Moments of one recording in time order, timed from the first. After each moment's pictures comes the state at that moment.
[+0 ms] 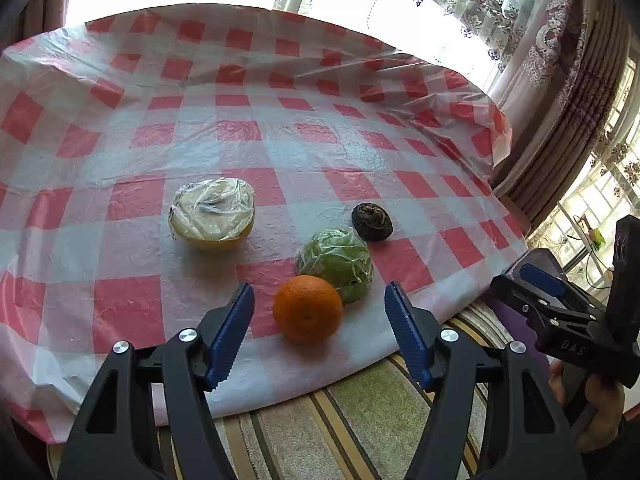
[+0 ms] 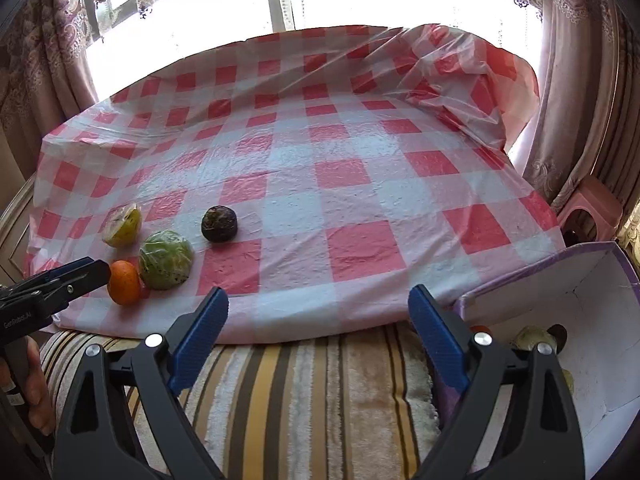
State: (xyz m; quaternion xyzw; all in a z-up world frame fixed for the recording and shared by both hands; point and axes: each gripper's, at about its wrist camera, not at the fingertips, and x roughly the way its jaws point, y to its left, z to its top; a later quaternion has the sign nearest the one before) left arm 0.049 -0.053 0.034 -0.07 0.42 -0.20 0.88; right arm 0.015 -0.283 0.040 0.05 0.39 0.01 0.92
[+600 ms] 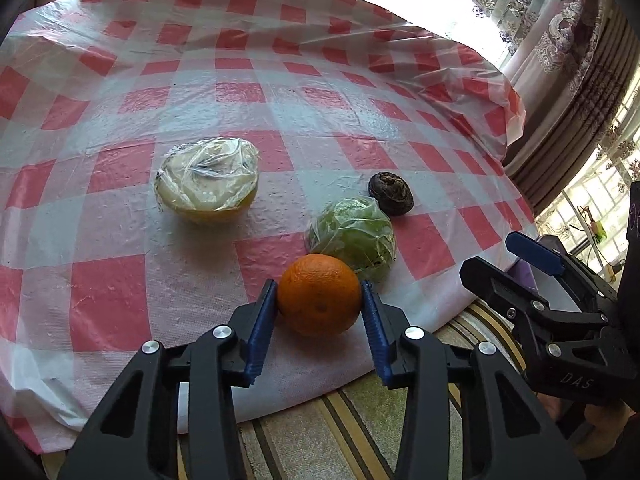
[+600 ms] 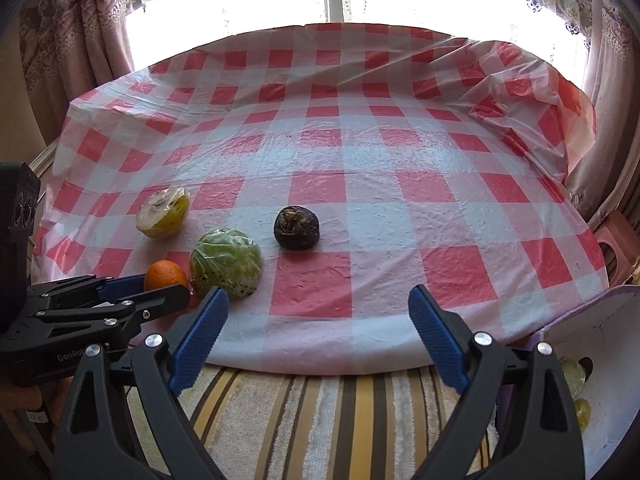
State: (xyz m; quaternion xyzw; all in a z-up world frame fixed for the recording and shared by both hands) left arm 0.062 -0.054 0.009 -0.07 0.46 -0.19 0.87; right arm 0.042 -0.223 0.037 0.01 0.40 0.06 0.91
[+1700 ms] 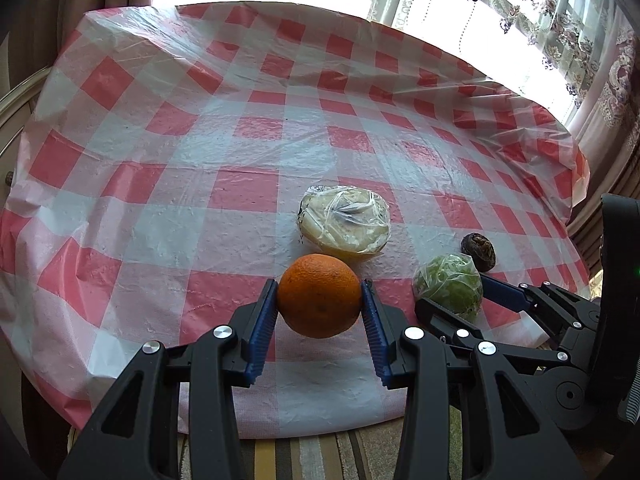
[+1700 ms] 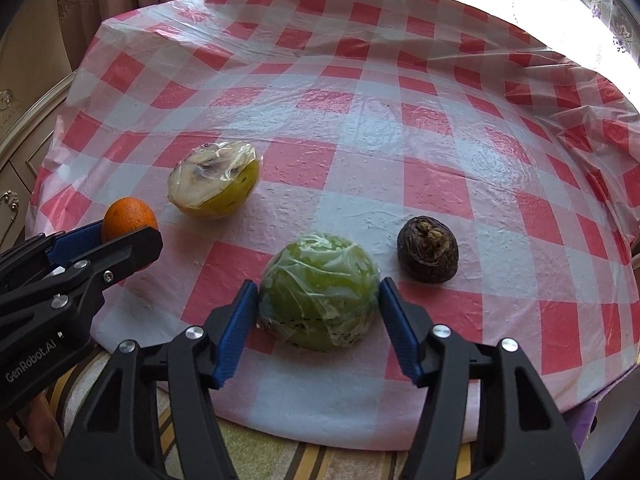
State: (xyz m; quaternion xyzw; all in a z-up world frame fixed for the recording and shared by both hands) left arm 0.059 -0.006 0.023 -0.09 0.41 -0.05 0.91; right arm 0.094 -0.140 0.006 -0.07 0.45 0.13 0.88
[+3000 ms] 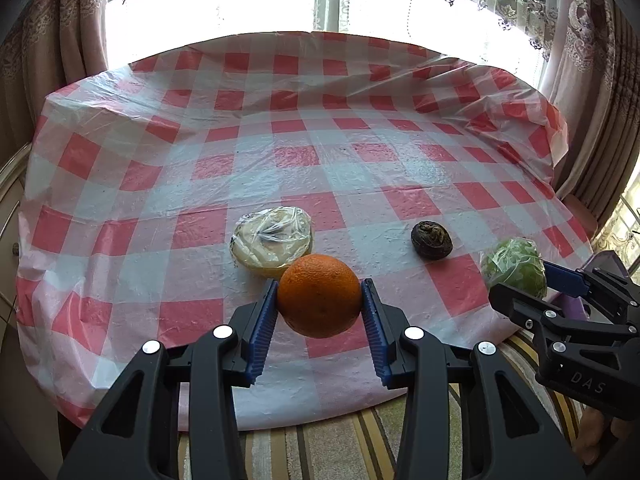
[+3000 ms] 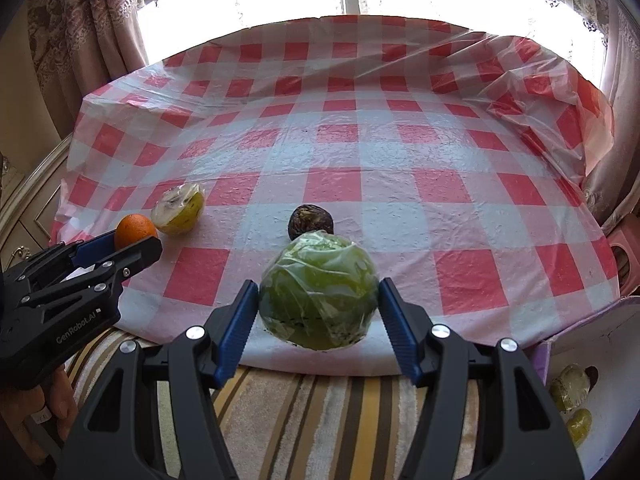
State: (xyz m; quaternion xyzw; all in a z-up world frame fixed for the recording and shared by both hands) left arm 0.046 -0.066 0.046 0.01 0.38 -0.08 0.92; right arm 0.042 -0.238 0.044 0.02 0.41 0.09 0.91
